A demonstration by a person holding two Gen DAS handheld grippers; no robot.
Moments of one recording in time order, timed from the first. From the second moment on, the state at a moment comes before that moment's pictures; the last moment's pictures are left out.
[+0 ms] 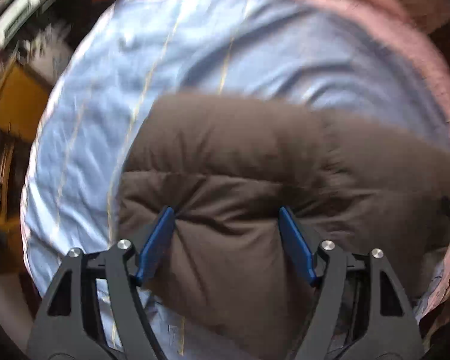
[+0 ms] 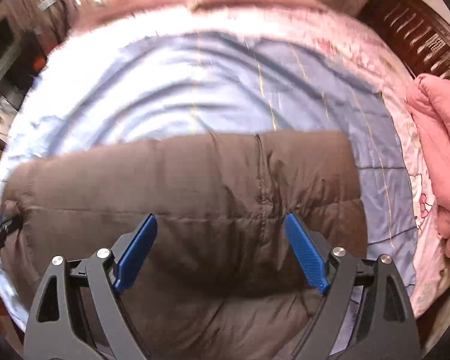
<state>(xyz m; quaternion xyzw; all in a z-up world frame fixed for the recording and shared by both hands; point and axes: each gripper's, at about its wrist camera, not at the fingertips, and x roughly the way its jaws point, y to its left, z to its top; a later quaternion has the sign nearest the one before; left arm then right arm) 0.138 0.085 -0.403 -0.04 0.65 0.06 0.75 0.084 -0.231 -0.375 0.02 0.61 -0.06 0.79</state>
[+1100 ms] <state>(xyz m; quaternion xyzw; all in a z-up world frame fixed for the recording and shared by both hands) 0.053 -0.025 -0.437 0.00 0.68 0.00 0.73 0.006 -0.203 -0.431 0.00 0.65 0.02 0.76</state>
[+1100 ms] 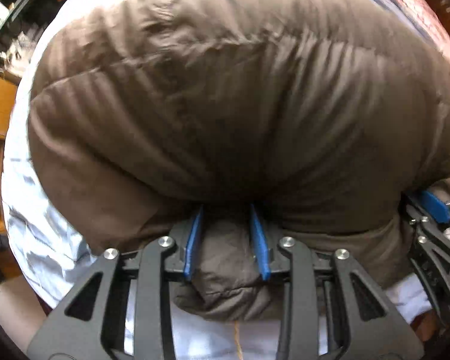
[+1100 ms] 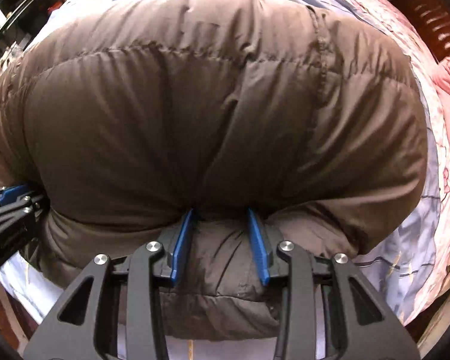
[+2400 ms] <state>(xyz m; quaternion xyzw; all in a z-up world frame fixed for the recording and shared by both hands) 0.071 -0.005 -0.407 0.00 0.63 0.03 0.78 0.034 -0.246 -0.418 0.05 0.61 -0.03 0.79</state>
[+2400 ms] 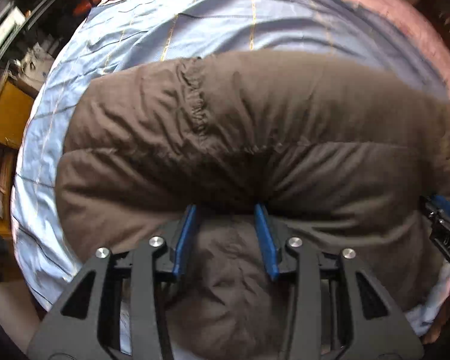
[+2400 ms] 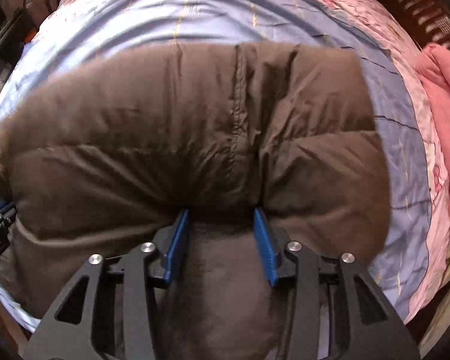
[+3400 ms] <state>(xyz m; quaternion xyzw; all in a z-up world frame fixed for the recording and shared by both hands) 0.014 -0.067 -0.426 0.06 0.62 0.01 0.78 0.148 -0.193 -0.387 0.01 0.64 0.11 0.76</state>
